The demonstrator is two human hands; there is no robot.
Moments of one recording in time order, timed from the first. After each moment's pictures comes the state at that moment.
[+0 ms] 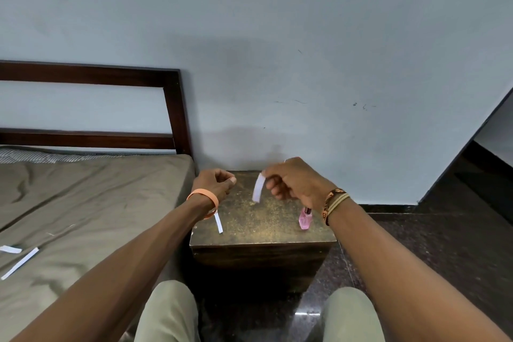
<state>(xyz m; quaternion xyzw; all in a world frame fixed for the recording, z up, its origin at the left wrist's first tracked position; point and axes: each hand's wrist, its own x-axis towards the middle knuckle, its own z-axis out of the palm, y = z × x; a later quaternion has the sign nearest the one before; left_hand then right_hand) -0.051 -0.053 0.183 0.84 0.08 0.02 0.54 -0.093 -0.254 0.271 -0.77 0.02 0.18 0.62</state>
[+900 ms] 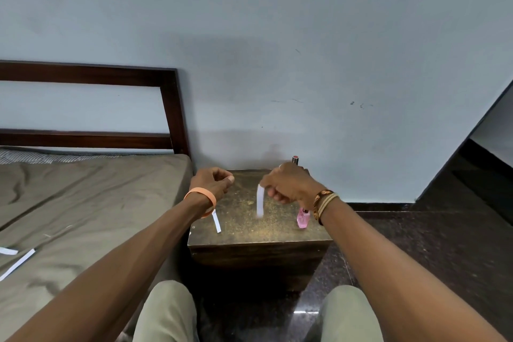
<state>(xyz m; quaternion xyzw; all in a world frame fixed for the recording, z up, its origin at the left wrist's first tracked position) -0.053 -0.055 0.187 0.84 0.08 0.03 0.54 -0.091 -0.253 0.265 -0.81 0.04 0.23 0.53</state>
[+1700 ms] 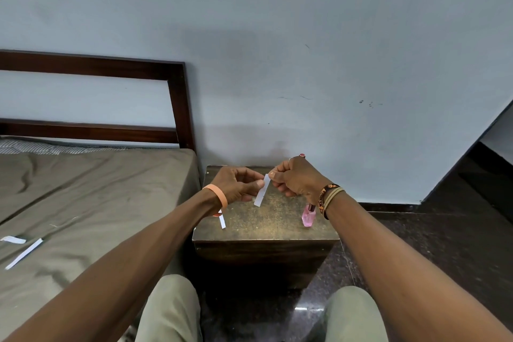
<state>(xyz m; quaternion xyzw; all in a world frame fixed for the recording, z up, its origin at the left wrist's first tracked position) -0.071 -0.071 0.206 0.76 -0.05 -0.13 0.64 -0.074 -0.251 0.250 -0.86 0.02 0.13 0.50</state>
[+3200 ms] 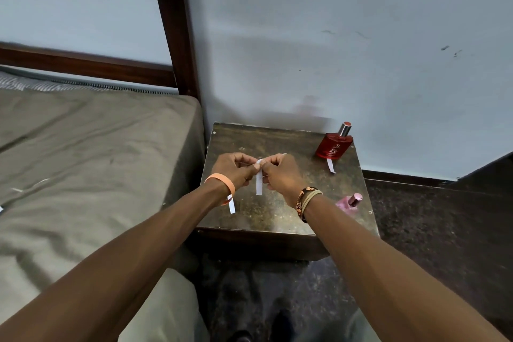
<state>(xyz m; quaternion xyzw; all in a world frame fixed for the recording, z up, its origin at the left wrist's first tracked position) 0.038 -0.046 0.069 0.76 0.13 -0.11 0.62 0.046 -0.176 0.078 -0.82 0.14 0.15 0.54</state>
